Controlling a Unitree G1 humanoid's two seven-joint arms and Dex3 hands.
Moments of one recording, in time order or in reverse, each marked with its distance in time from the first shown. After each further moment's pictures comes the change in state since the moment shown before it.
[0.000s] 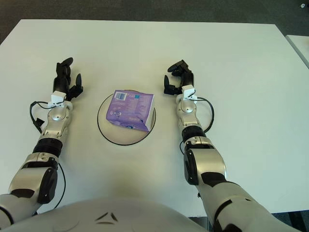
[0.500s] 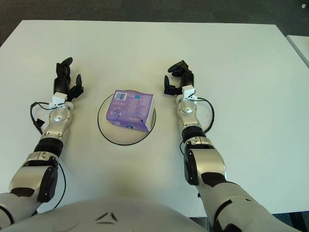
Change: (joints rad) left arm -0.011 -0.003 -0.013 0.047 0.010 -0.051 0.033; right arm 0.003 0.000 0.007 0.000 -0.005 0.000 -0.009
